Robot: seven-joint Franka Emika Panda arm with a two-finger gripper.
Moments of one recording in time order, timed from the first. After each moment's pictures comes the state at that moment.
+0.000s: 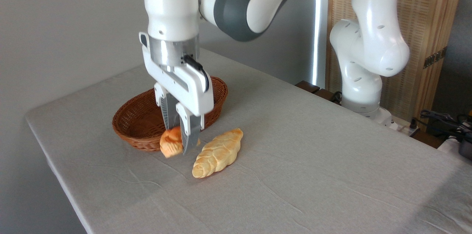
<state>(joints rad) -0.30 -0.03 0.24 -1.98 -0.11 2.09 0.78</state>
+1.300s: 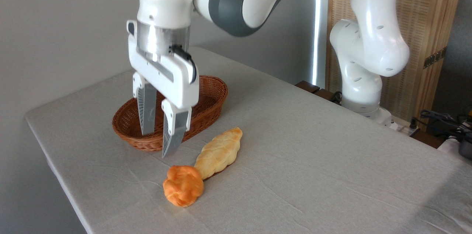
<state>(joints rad) -0.30 -0.03 0.24 -1.92 -0.10 2.17 0.78</state>
